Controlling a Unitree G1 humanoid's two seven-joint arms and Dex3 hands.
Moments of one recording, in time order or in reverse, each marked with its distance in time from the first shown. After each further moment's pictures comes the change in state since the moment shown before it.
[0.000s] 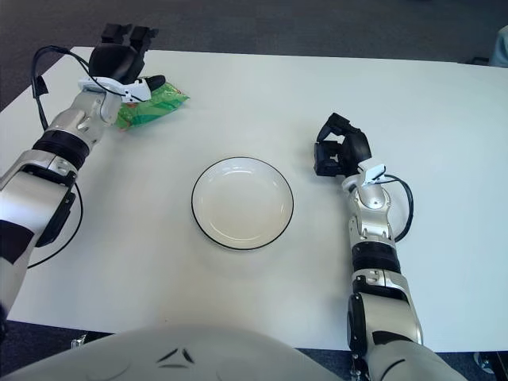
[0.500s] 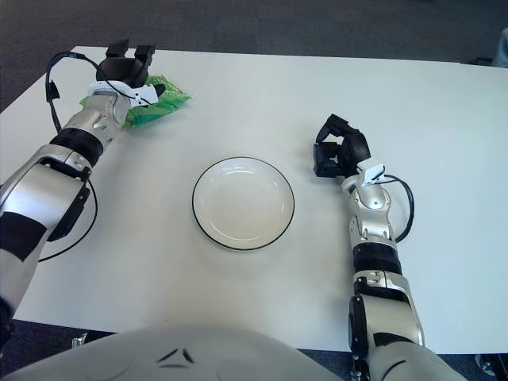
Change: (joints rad) left arm -0.055 -0.074 -0.045 0.166 -0.016 0.154 -0.108; right arm 0.006 -0.008 0.007 -0.020 -0.005 0.021 0.000
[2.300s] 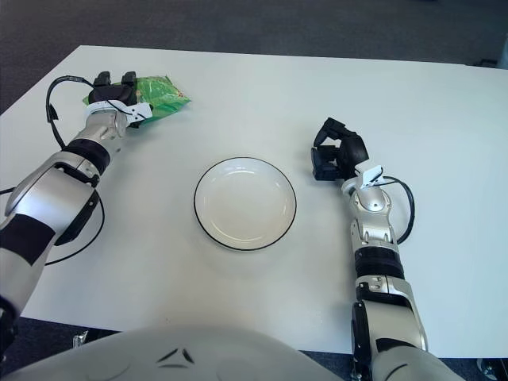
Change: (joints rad) left arm 0.026 -0.044 -0.059 0.105 -0.088 0.212 -0.065; right arm 0.034 -0.019 0.027 -0.055 -0.013 0.041 -0.010
